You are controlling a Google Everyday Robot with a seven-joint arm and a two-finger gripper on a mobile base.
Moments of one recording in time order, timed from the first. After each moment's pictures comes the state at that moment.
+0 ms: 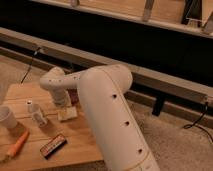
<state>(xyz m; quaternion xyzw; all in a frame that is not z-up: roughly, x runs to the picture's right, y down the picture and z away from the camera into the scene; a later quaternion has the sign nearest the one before) -0.232 0.146 0.869 -0.39 0.05 0.04 0.92</state>
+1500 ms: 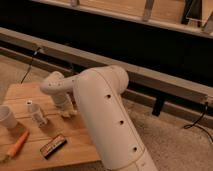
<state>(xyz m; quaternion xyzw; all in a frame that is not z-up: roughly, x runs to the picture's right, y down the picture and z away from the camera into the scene) -0.219 0.160 0.881 -0.38 0.10 0.07 0.92</state>
